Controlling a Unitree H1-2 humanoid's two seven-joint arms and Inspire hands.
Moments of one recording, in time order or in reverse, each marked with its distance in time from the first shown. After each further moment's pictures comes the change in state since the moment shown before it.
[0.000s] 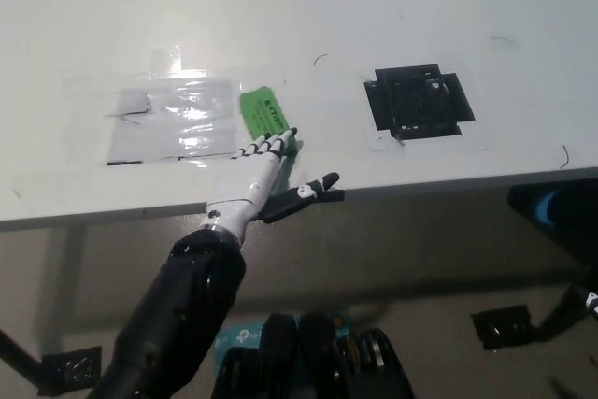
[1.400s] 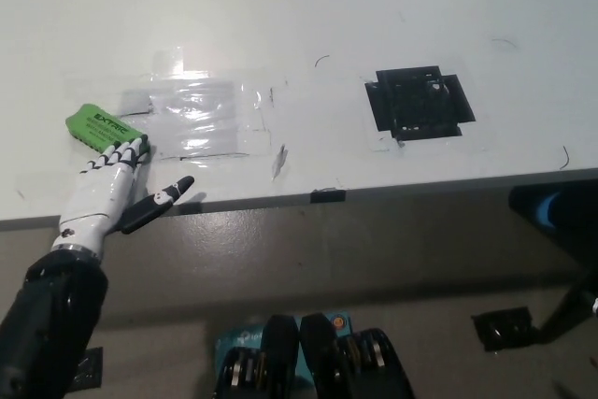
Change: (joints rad) left_arm 0.110 0.264 0.089 -0.046 -0.058 -0.021 0.050; right_arm 0.012 -0.004 -0.014 0.000 0.001 0.000 0.002
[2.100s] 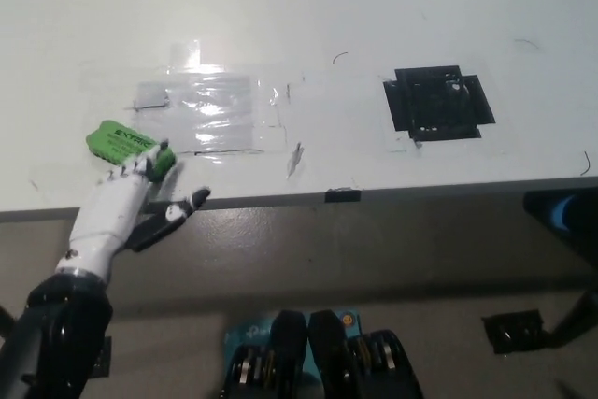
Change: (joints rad) left_arm 0.095 -0.002 0.048 -0.389 -0.076 -0.001 -0.064; right_arm 0.009 -0.018 0.001 -0.020 0.000 0.001 0.004
